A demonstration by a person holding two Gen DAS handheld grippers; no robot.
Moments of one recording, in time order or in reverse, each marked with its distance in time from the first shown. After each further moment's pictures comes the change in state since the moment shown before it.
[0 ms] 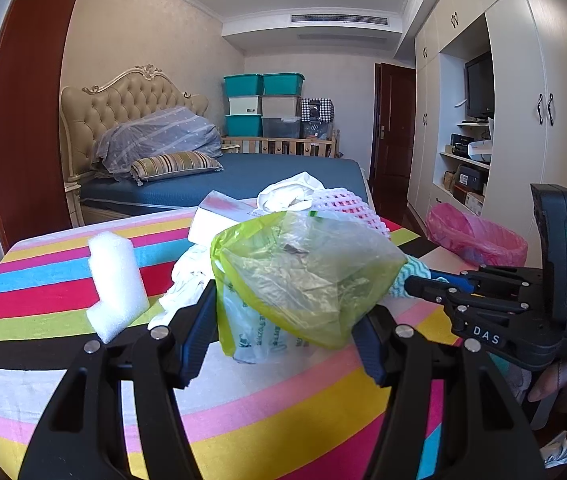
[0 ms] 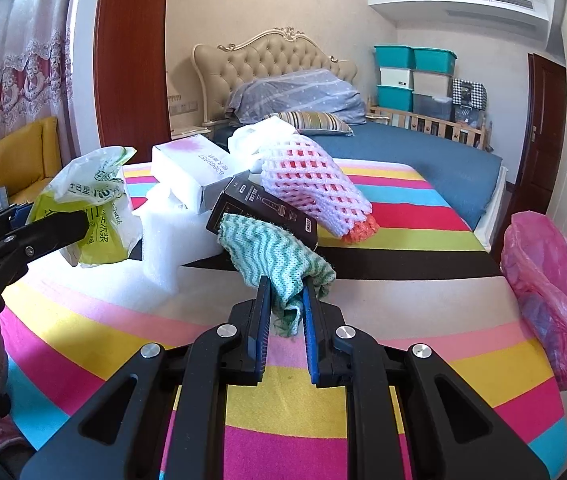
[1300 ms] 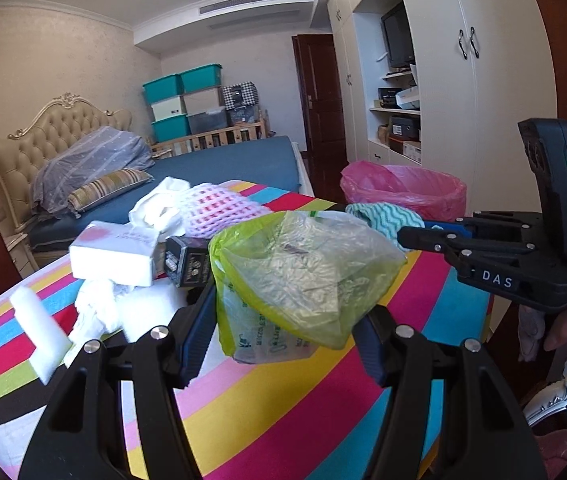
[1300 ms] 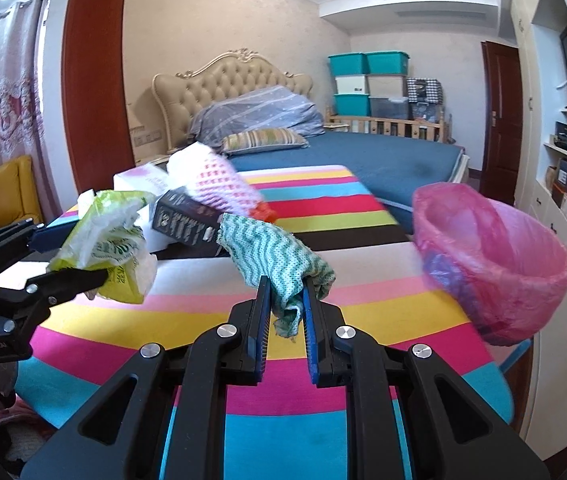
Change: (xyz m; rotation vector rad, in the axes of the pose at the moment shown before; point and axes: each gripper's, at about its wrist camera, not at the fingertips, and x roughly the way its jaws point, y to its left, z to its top) left arm 0.017 -0.093 -0.001 0.254 0.070 -0.190; right arm -0.073 -0.067 -0.035 0.121 -0.079 -0.115
